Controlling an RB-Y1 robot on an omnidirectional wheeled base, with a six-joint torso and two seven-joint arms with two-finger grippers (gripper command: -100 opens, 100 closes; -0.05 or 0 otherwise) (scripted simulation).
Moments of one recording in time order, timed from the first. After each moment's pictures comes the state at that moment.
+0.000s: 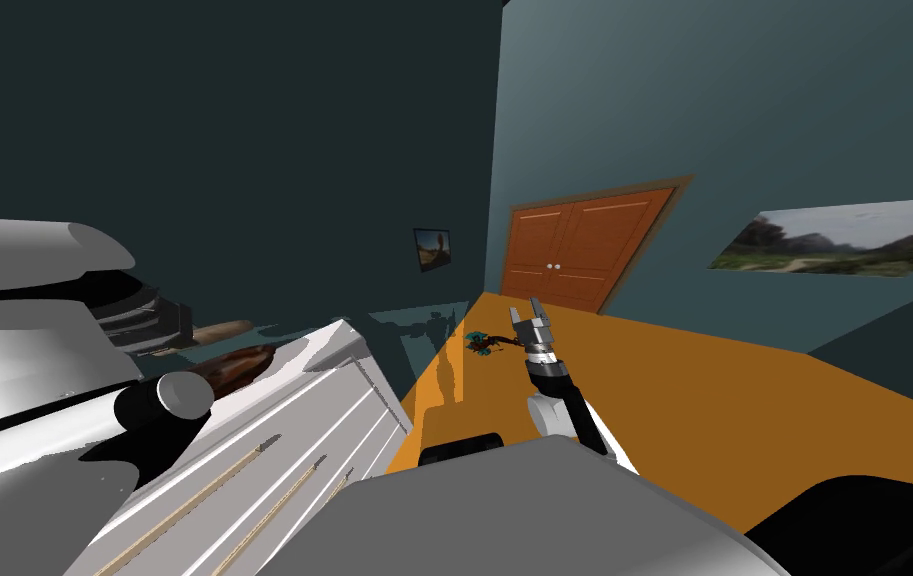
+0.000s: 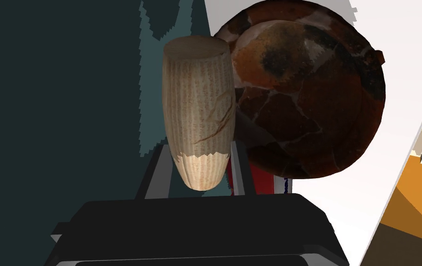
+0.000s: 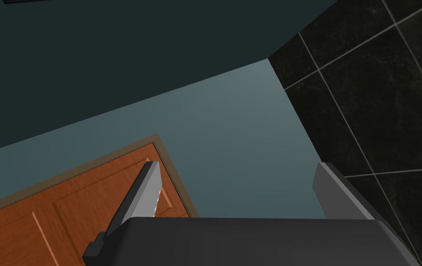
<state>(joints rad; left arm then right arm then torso) -0.89 1.06 0.64 -1.28 0.04 1.98 -0.05 0.46 -0.04 0.07 -2.25 -0.03 -0.45 -0.15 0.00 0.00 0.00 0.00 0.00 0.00</state>
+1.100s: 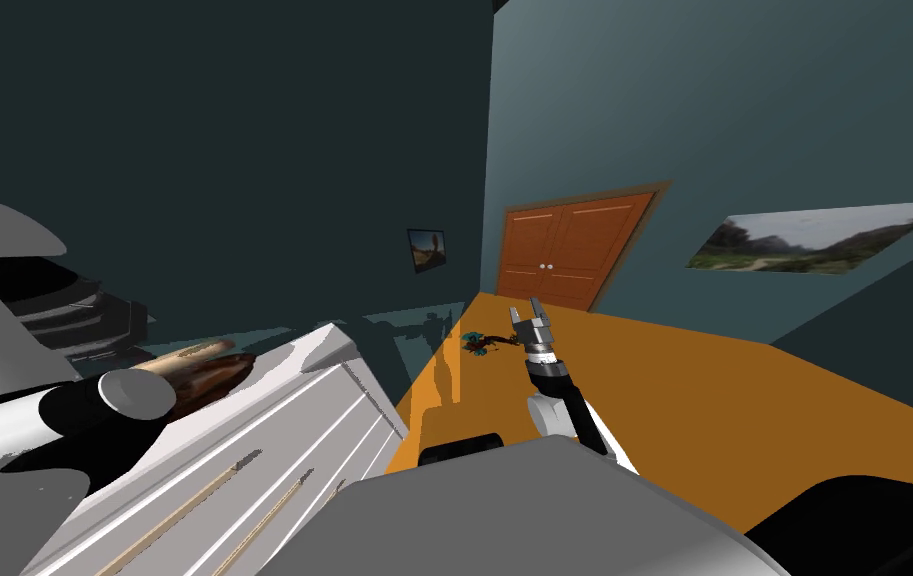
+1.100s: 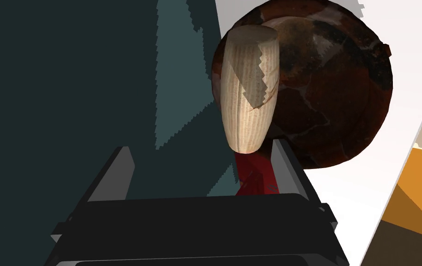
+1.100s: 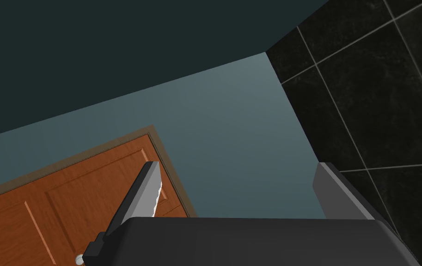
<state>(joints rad) -0.95 1.15 0.63 -1.16 0.04 1.96 -0.09 0.46 -0.04 0.07 -2.25 -0.03 -0.45 -0.15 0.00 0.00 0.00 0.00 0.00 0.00</state>
